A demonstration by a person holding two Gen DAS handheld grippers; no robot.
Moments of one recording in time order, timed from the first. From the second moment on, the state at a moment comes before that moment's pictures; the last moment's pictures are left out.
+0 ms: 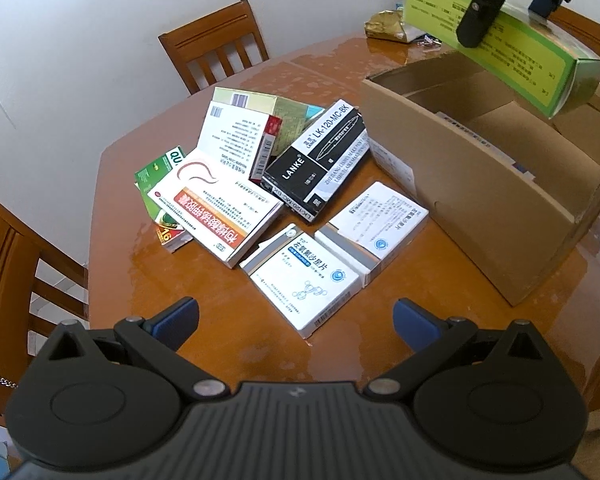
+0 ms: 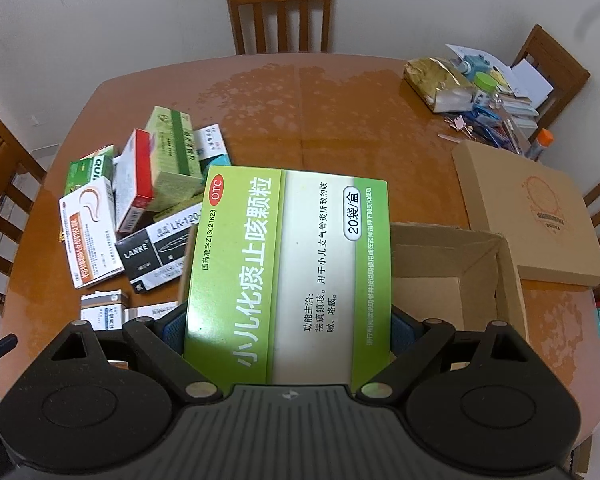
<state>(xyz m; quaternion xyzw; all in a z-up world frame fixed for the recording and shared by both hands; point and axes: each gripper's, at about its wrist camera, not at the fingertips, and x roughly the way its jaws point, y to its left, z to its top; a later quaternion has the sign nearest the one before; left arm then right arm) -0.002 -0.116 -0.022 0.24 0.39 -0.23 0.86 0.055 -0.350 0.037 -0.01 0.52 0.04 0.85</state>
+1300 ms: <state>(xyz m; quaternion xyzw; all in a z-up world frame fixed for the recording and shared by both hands) 0.002 -0.132 -0.025 0.27 0.39 -0.20 0.86 0.095 -0.423 -0.066 0.02 0.61 0.01 0.79</state>
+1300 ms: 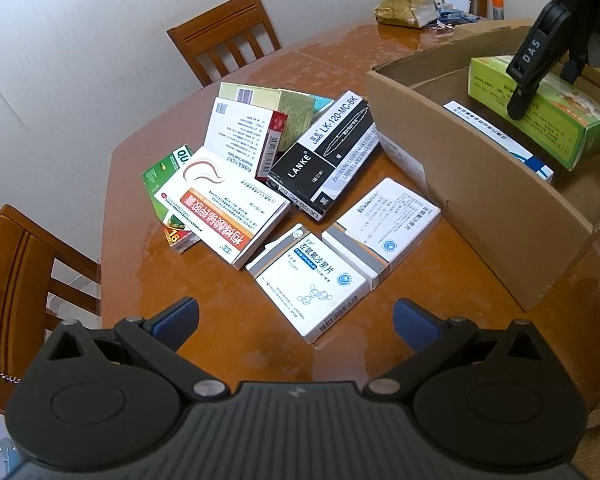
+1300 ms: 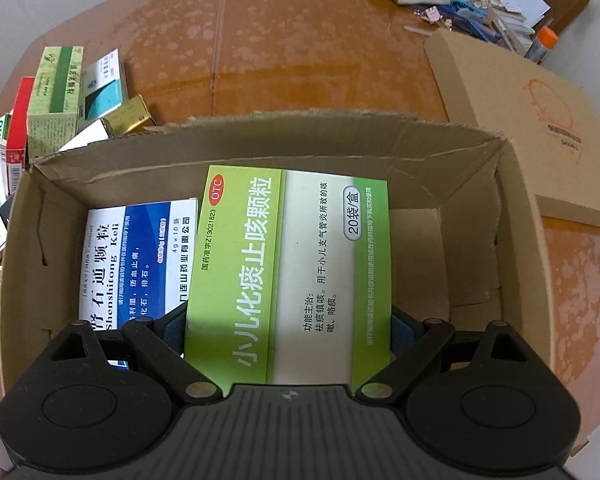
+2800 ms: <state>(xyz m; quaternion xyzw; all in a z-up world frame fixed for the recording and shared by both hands) 0.007 -0.134 -0.027 0.27 0.40 -0.19 0.86 0.131 -0.424 -0.087 -0.01 0.62 0.04 0.78</state>
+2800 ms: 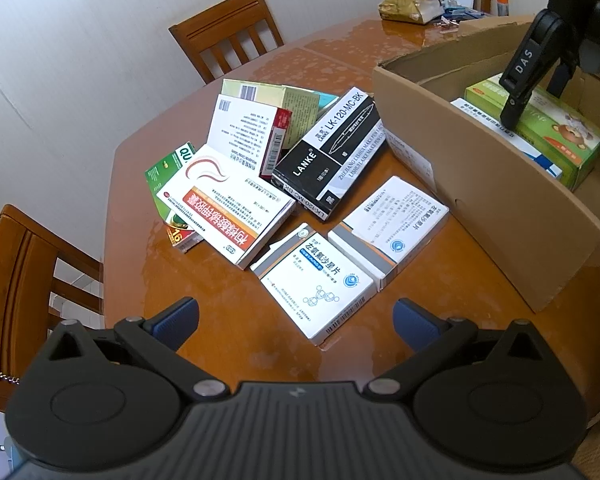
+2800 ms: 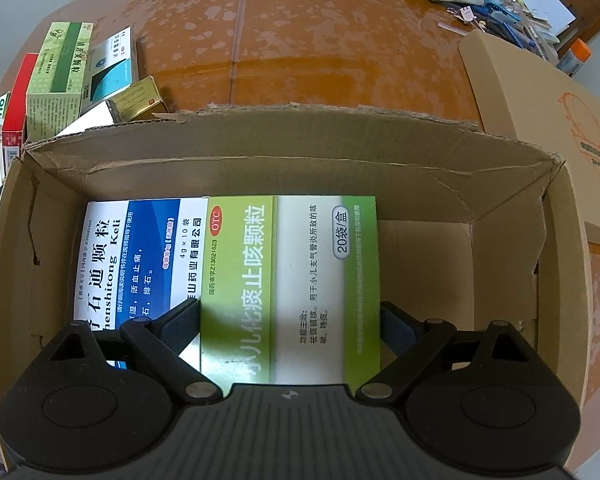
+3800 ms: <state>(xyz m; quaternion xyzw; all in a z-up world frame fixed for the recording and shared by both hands) -0.002 -0.116 -0.024 0.24 0.39 -0.19 0.87 0.067 -0.381 0.042 -0.02 0.40 0.02 0.92</state>
